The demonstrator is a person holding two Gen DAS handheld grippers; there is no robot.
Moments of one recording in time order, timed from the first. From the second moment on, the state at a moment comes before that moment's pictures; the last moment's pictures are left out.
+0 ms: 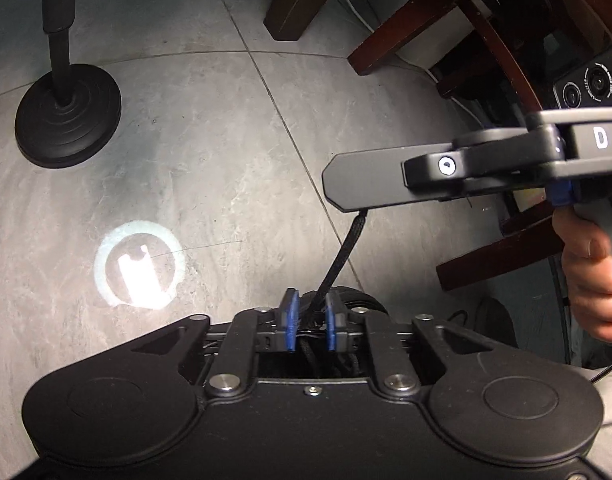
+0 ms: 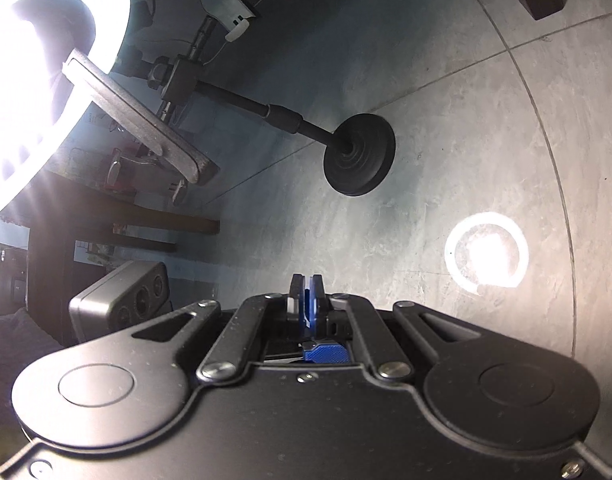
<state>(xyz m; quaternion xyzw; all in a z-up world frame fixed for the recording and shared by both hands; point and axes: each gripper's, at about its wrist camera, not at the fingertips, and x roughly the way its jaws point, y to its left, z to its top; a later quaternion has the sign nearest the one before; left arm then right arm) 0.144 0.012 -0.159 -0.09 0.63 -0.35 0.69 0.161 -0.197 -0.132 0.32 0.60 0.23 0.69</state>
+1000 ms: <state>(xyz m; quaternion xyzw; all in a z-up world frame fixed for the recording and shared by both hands) 0.162 0.044 -0.135 -0.16 0.59 -0.29 0.73 0.127 -0.199 -0.123 0.07 0.67 0.25 0.70</state>
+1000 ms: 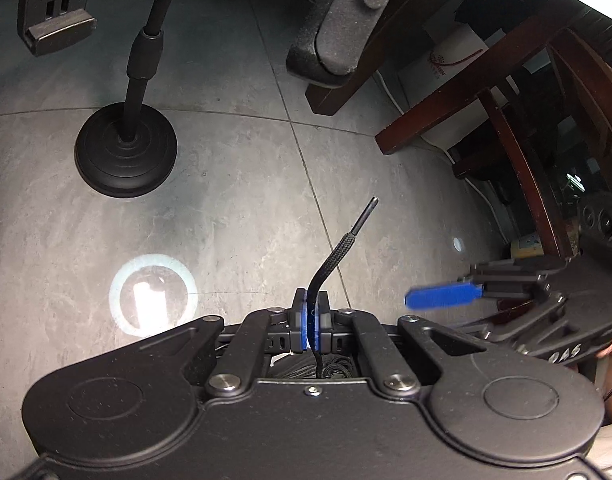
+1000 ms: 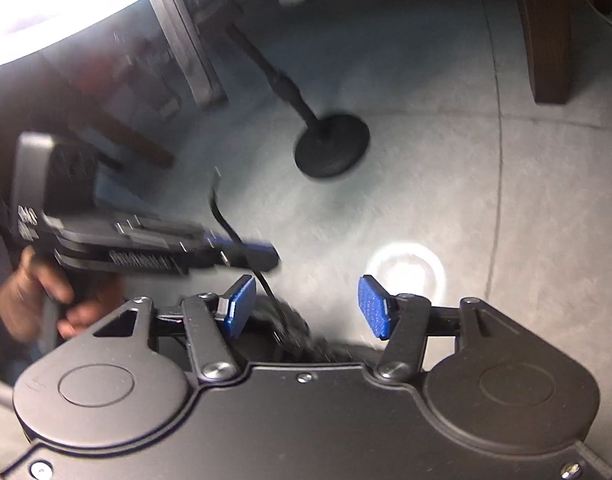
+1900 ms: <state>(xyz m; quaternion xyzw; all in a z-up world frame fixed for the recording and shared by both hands) 0.154 0.058 -0.172 -0.07 0.69 -0.20 0.69 0.070 -0.185 -0.178 -0.07 0.75 0.20 0.63</state>
